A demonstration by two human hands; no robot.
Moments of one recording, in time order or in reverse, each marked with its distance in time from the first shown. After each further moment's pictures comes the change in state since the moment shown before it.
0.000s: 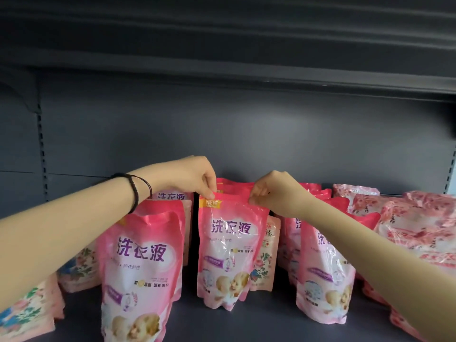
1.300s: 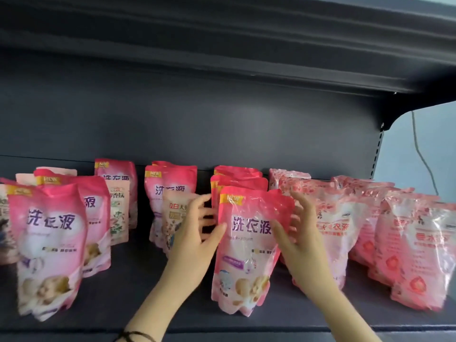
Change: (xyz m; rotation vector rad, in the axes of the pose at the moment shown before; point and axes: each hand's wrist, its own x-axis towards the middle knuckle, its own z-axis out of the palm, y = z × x) left_hand -0.051 0.175 0.189 -0.826 0.624 -0.025; right_hand -0.193 0.116 0.000 0.593 0.552 0.077
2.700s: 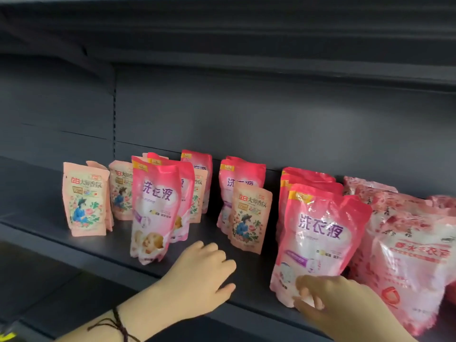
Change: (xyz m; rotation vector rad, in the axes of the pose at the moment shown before) left_hand -0.072 -0.022 -0.087 1.279 -0.418 0.278; right_hand -0.043 -0.030 0.014 -0.829 -0.789 -0.171
